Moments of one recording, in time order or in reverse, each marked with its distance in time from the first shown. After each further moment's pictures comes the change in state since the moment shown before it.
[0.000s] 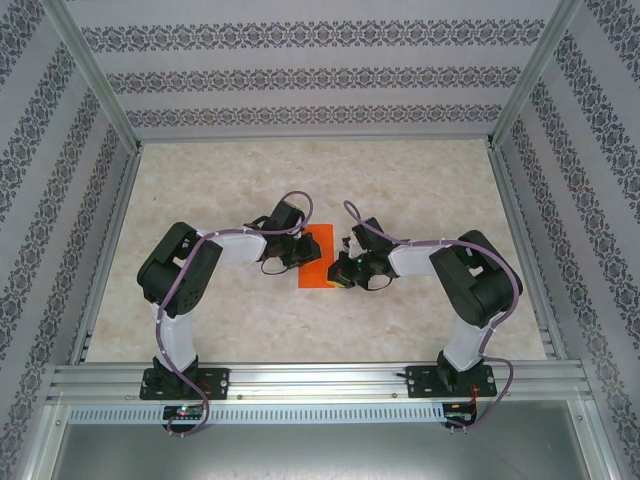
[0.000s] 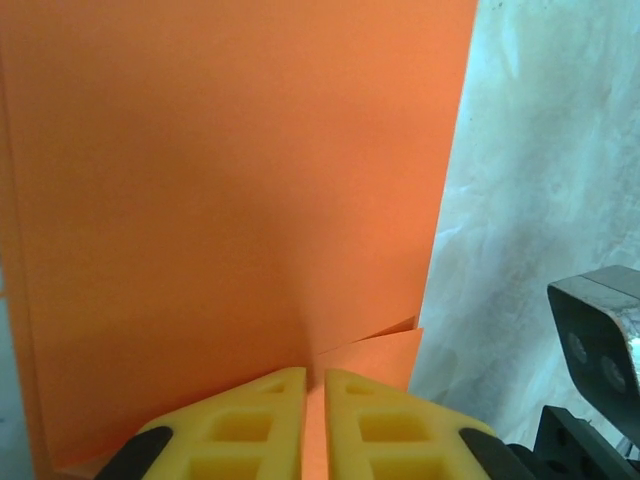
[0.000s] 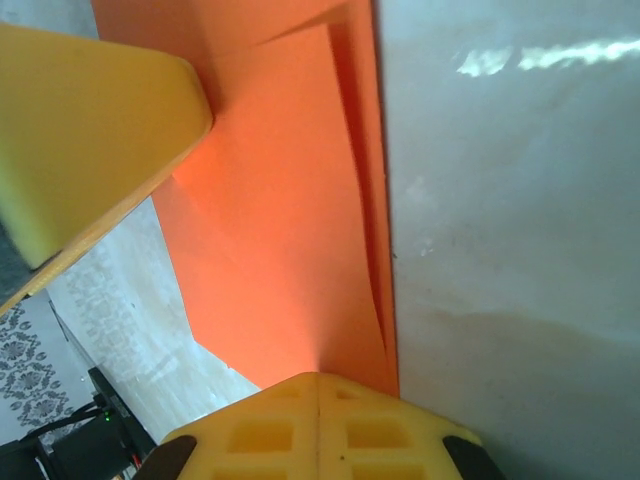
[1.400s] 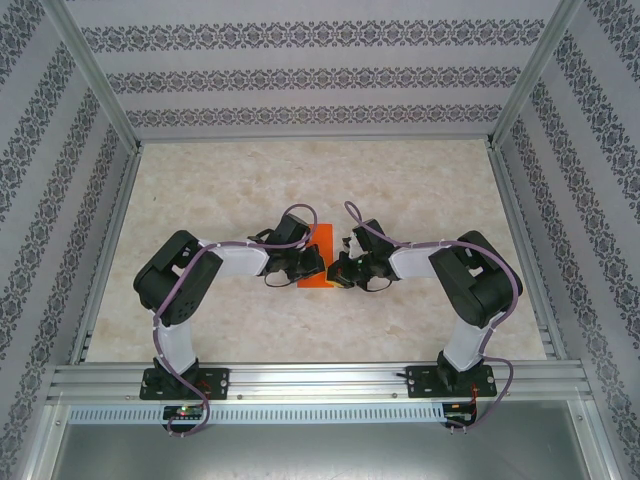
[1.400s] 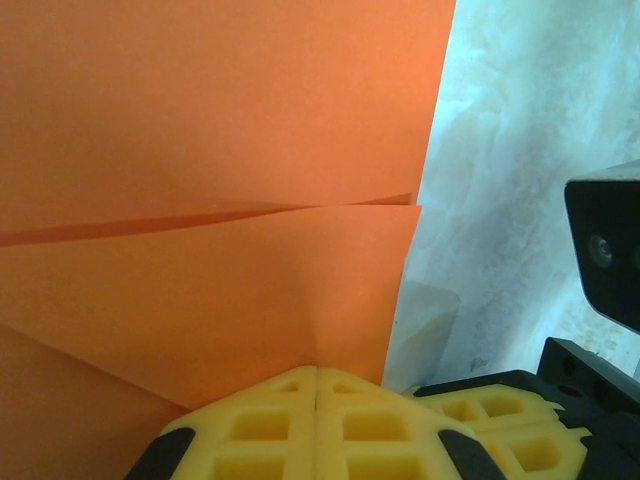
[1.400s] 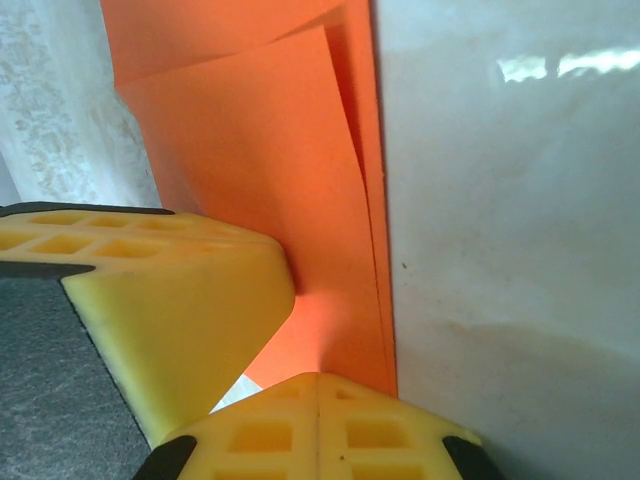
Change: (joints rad) left arm -0.084 -0.052 -0.112 0.085 -0.032 -0.106; right arm 0.000 0.000 -0.026 0.064 -0.001 0.029
